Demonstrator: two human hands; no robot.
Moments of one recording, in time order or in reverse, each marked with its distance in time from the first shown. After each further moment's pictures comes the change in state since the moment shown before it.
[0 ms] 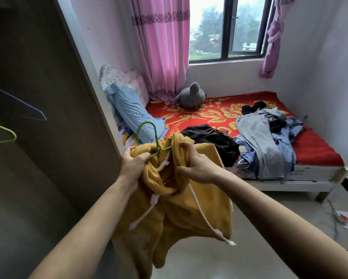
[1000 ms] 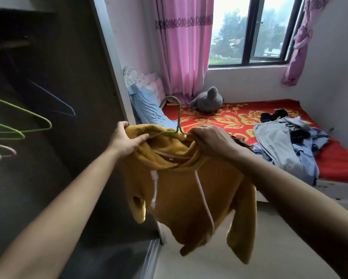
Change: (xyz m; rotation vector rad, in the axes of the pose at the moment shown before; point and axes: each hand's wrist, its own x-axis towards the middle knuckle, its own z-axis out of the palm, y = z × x) left_hand 0.058 0.060 -0.074 0.669 0.099 0.244; right_hand 0.055 -0.035 -0.043 -0.439 0.300 -0.529
